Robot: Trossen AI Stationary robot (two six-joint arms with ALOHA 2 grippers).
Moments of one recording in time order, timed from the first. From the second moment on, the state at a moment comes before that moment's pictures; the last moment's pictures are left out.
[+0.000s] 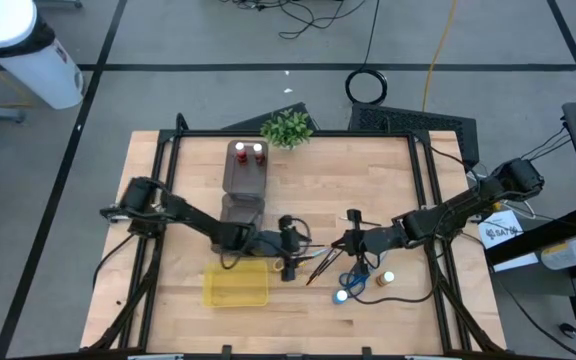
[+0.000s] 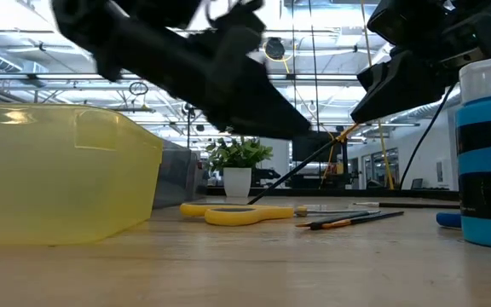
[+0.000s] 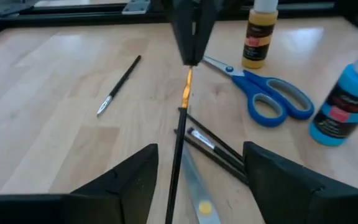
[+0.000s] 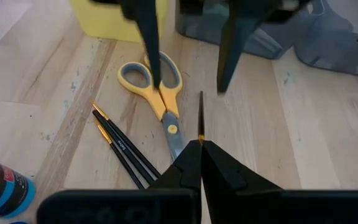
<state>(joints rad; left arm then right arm) -0.24 1.93 0.97 0.53 -0.25 -0.08 0.36 1.27 0.56 0.08 0.29 0.08</state>
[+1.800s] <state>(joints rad) -0.62 1.64 1.04 -0.69 -0.20 -0.77 0.36 1.00 0.56 0.37 0.36 -0.12</state>
